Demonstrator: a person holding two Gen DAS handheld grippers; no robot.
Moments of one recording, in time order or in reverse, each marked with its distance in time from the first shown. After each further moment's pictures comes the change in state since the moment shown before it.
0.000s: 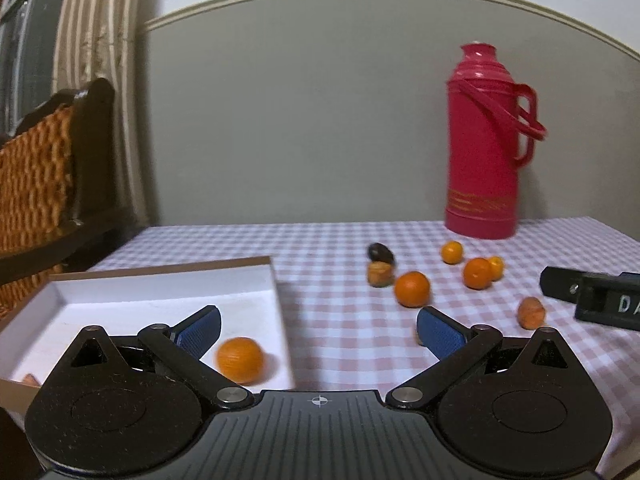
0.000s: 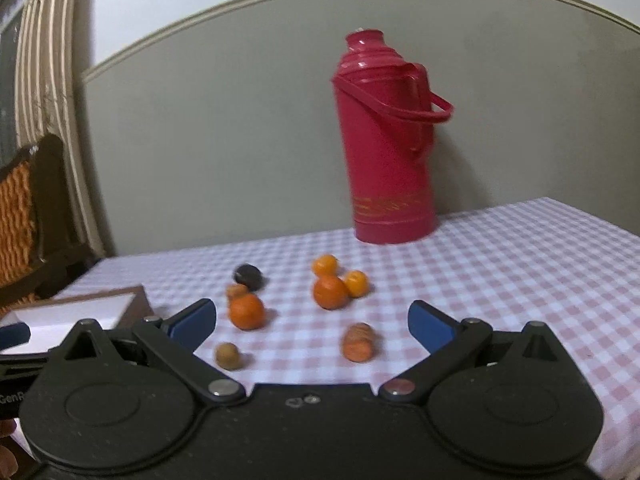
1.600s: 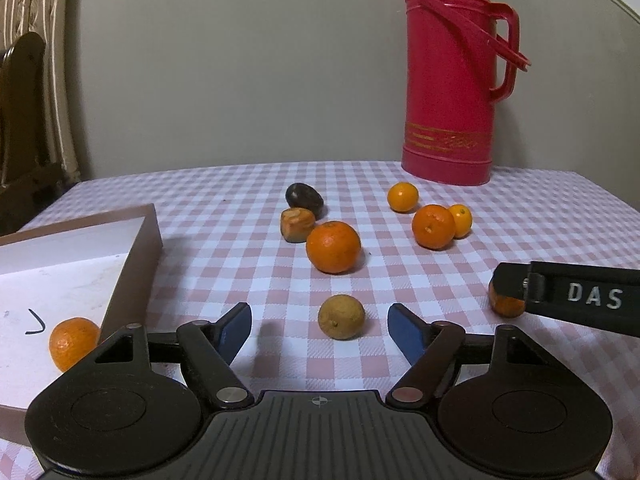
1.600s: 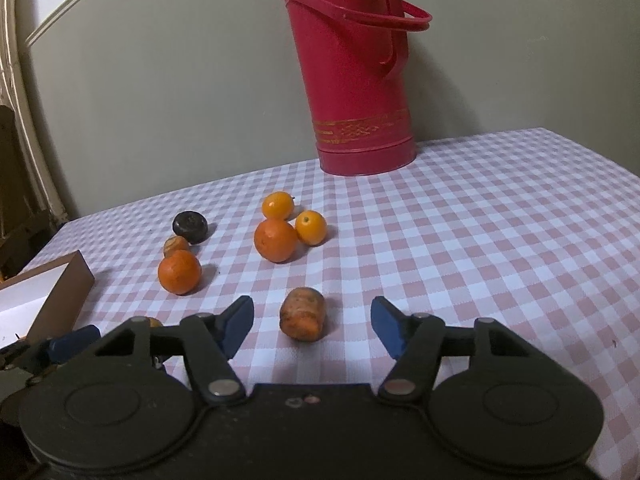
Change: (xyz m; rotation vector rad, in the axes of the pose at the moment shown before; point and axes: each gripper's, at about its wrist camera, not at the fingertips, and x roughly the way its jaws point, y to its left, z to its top) left arm 0.082 -0.069 -0.006 0.007 0.170 -0.088; right arm 0.075 -0.033 0.001 0.067 0.202 -0.025
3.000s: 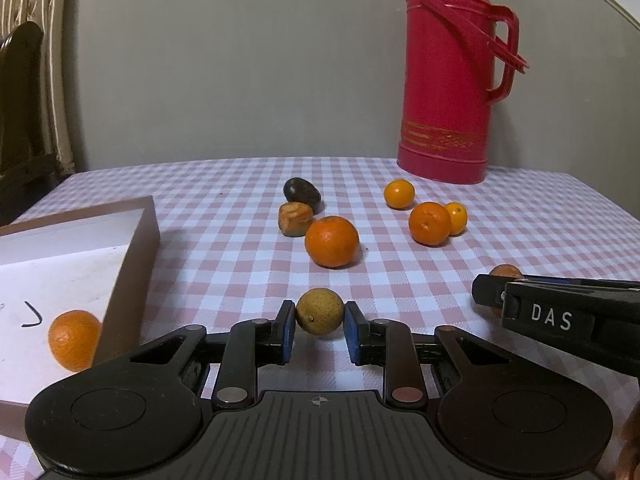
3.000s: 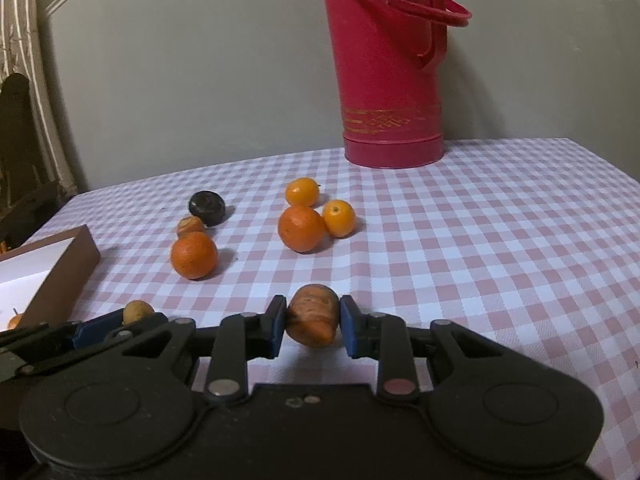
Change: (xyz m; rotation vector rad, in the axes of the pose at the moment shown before) left arm -0.003 0.008 -0.002 -0.017 0.016 -0.030; right arm 0.008 0.016 -0.002 -0.081 0.029 0.043
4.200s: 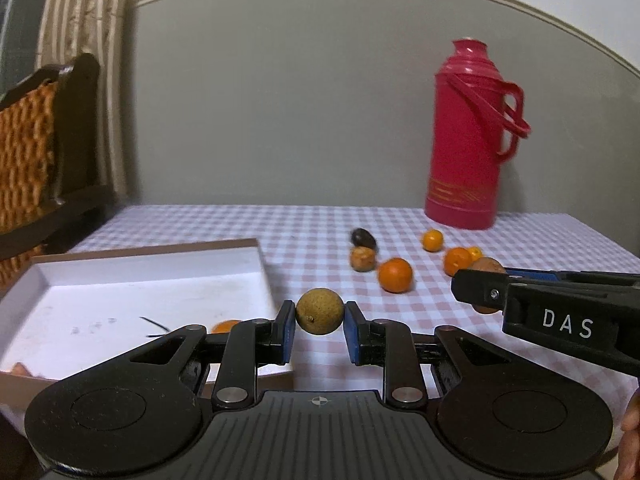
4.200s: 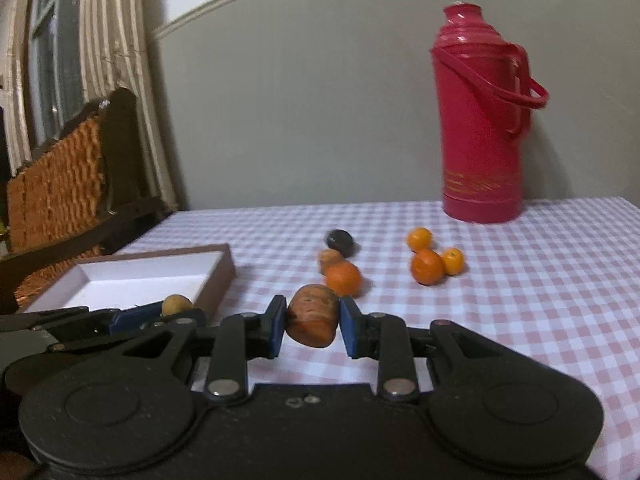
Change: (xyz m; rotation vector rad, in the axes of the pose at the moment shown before) left arm -0.098 0.074 -0.006 -0.025 -0.138 0.042; right arm -0.083 0.076 -0.007 -0.099 -0.139 0.224
